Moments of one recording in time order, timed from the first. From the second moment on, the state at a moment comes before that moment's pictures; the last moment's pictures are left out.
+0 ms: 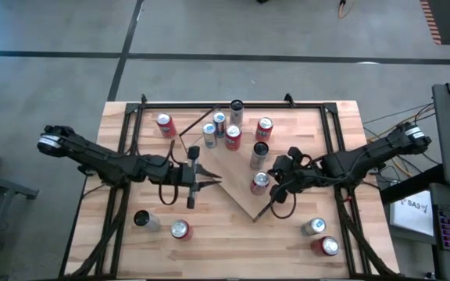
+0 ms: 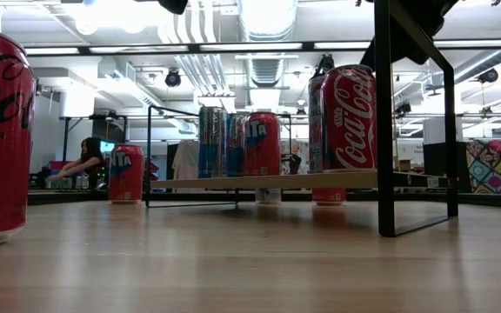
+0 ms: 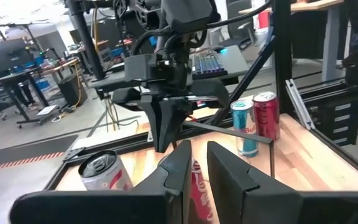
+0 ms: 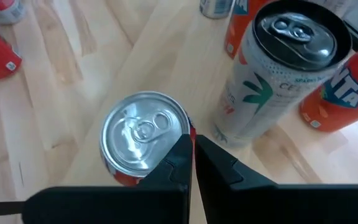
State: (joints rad) left arm -0.26 1.25 0.77 0.42 -0.22 0.22; right arm 0.33 1.25 0.99 -0.66 0.50 0.64
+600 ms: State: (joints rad) left arm -0.26 1.25 0.77 0.40 -0.22 0.21; right arm 0.33 1.27 1.02 -0.73 0.57 0.63
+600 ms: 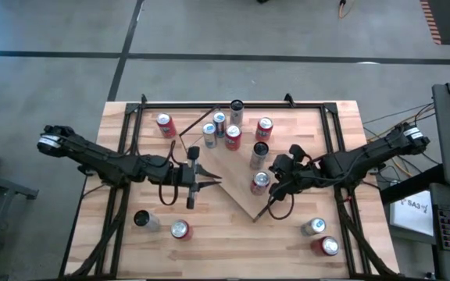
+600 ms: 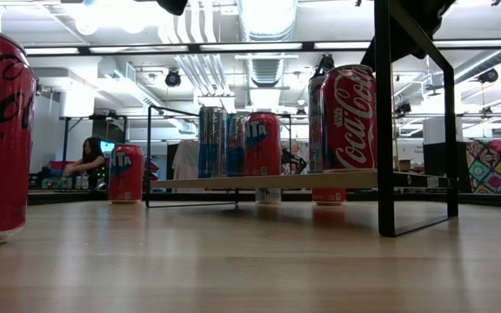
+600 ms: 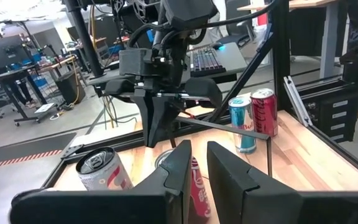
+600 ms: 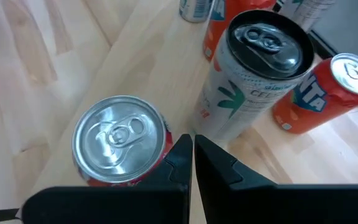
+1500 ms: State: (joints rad) left arm -0.26 1.25 0.77 0.40 -0.22 0.20; right arm 0.33 1.27 0.99 -0.72 0.59 0.62
